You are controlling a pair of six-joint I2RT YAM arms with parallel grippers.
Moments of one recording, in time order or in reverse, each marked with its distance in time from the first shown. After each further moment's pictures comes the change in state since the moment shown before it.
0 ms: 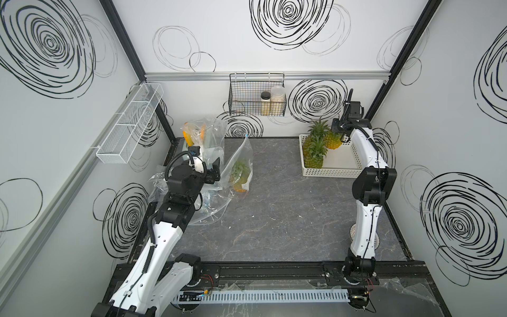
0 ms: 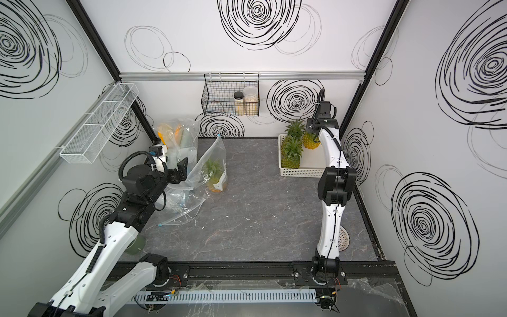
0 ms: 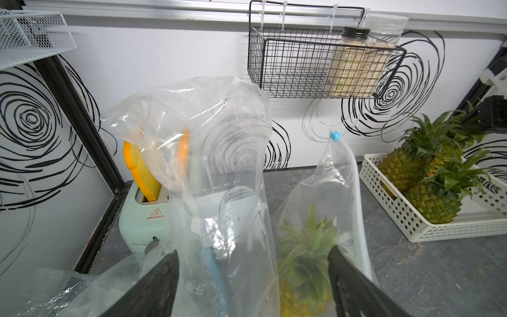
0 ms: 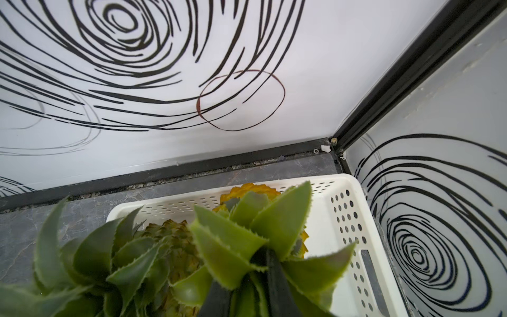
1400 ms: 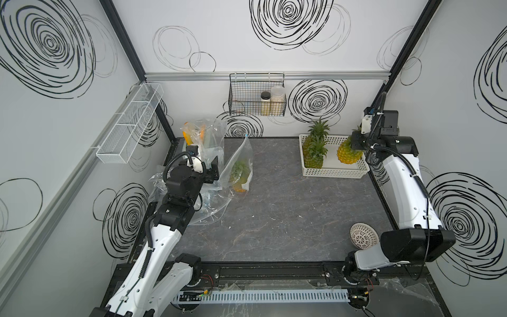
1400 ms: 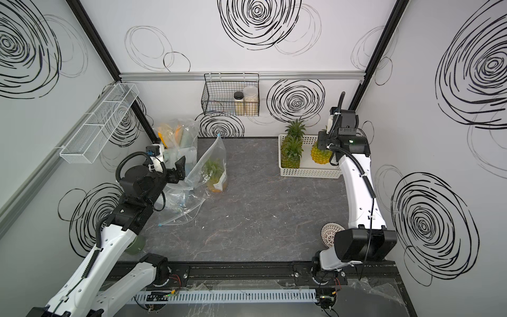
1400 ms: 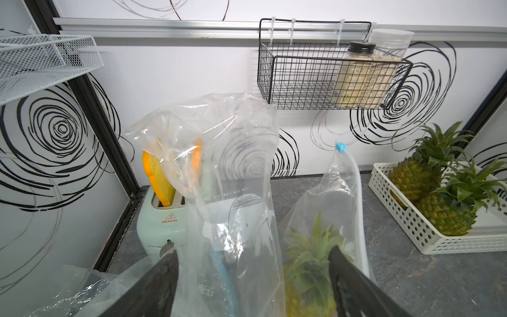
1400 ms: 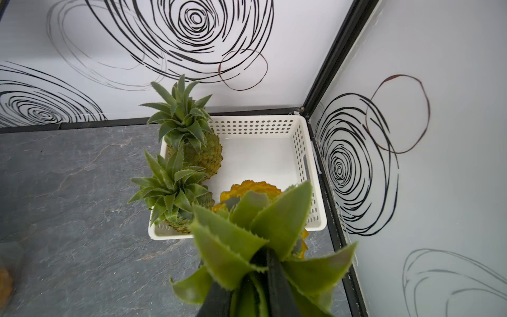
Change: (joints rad) left arm -0.031 -0.027 0.014 -0.011 -0.079 0.016; right arm 0.006 -0.776 -0.598 -0.158 -0.017 -0.079
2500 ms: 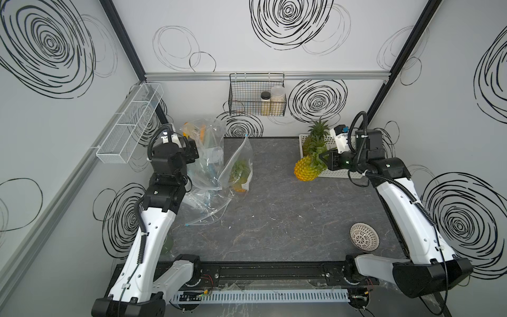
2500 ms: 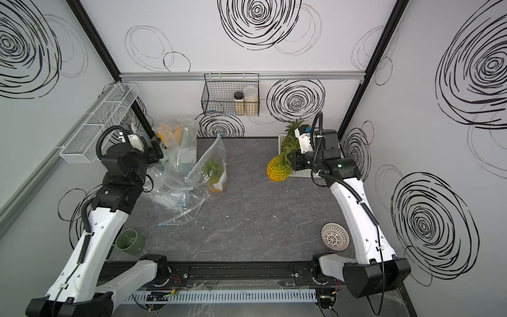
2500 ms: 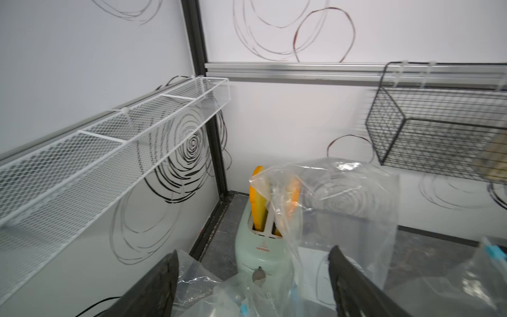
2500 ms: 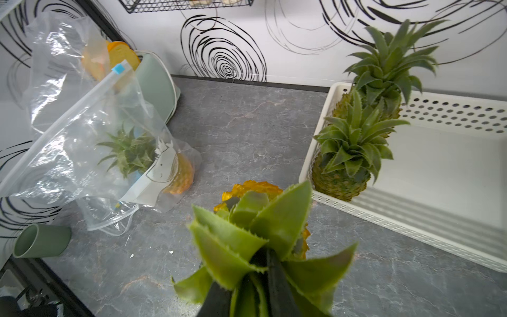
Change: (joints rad) left arm 0.092 0.148 0.323 -0.170 -0.269 -0.003; right arm 0.216 -0.245 -0.306 0.062 -0.428 0.071
